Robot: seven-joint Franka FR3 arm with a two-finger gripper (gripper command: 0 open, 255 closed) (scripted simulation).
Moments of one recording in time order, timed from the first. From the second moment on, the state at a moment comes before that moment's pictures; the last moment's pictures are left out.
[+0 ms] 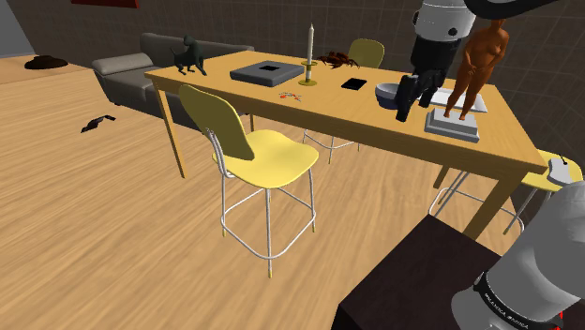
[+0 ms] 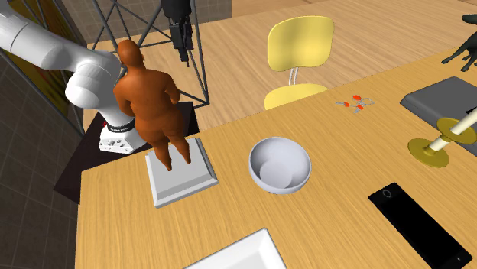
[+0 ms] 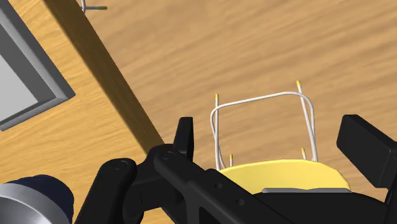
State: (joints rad) arm 0.00 -0.75 0.04 -2.39 -0.12 1.69 0.08
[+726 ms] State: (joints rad) arm -0.06 -0.50 -0.09 -2.24 -0.18 1.83 -0.05
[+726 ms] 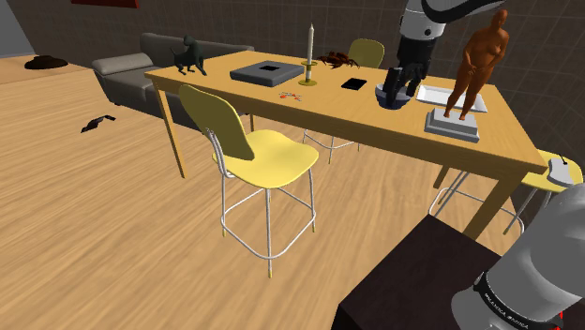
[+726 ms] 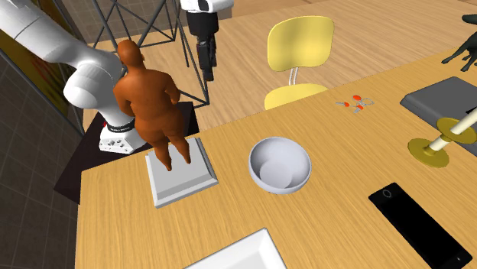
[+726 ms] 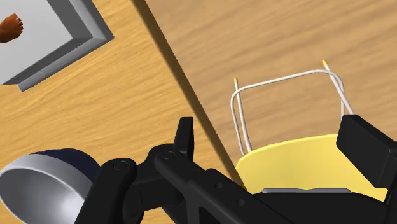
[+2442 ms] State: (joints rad) arm -0.19 0.23 -0.31 -1.60 -0.01 1.95 -0.38
